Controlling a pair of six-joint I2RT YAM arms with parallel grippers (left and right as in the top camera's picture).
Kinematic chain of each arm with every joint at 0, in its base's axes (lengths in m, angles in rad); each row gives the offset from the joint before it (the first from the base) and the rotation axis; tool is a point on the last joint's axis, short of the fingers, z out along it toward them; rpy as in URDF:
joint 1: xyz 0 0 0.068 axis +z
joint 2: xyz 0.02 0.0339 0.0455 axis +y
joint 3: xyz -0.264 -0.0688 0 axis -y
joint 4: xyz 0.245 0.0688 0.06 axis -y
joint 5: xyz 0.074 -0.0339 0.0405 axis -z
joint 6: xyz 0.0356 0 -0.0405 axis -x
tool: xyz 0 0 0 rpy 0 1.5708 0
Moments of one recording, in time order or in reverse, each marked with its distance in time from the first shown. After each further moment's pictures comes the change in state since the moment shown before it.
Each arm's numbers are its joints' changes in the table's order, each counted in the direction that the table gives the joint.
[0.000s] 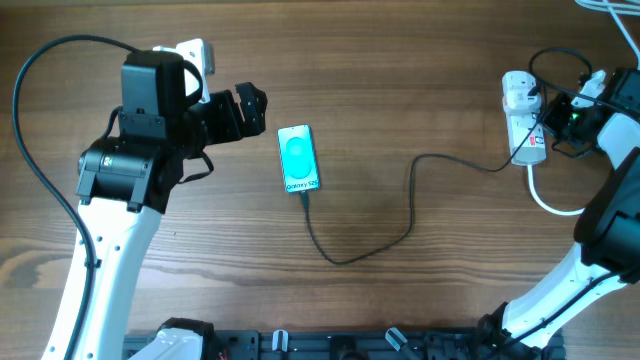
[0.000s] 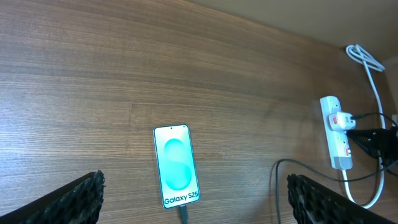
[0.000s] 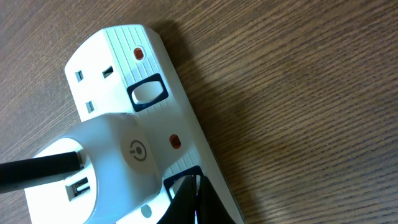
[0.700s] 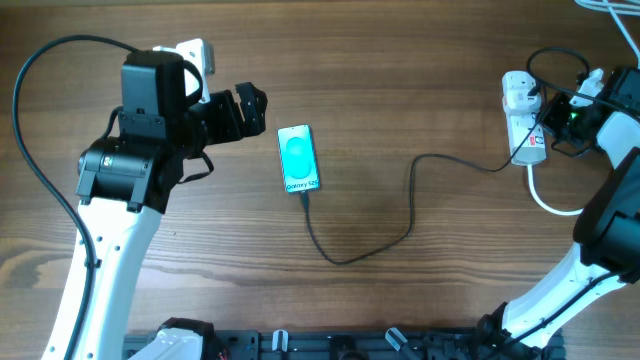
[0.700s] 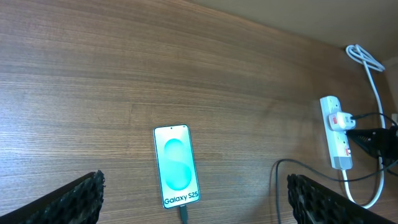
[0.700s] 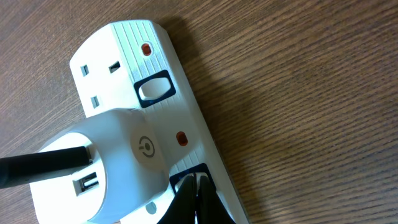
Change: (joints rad) left arm 0.000 0.000 0.000 0.000 0.000 0.000; right arm 0.006 0.000 0.008 -0.019 0.000 0.021
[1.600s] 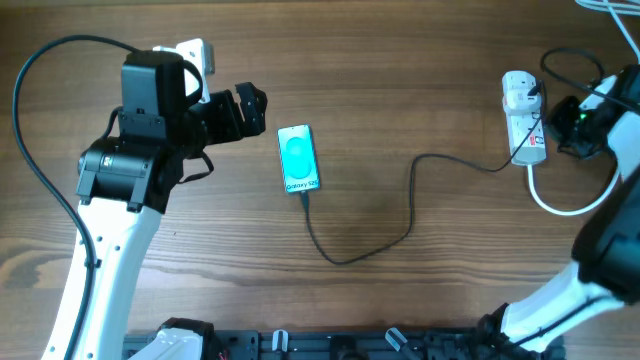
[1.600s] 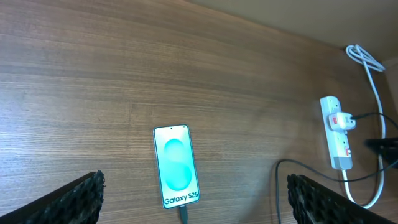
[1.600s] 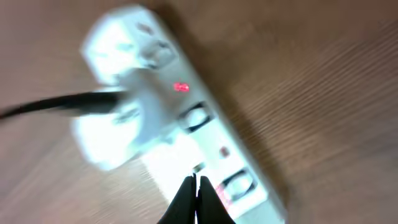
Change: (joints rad) left arm 0.000 0.000 0.000 0.000 0.000 0.000; right arm -0.008 -0.181 -0.002 -0.203 0.056 -0.132
